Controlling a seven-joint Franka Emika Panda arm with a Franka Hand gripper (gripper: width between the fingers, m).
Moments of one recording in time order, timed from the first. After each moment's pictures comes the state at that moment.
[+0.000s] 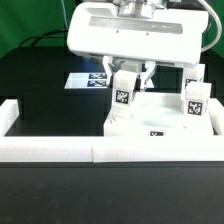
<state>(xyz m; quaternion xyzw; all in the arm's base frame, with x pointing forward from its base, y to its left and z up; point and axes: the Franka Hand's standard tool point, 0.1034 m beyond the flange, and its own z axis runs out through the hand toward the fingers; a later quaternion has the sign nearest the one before) 0.590 -0.004 0.077 0.96 -0.14 0.24 0.07</state>
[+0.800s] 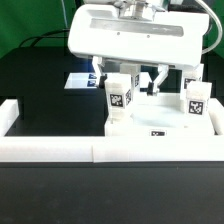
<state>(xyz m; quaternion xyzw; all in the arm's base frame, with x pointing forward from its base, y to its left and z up) 0.590 -0.004 0.077 0.96 -0.14 0.25 0.07</state>
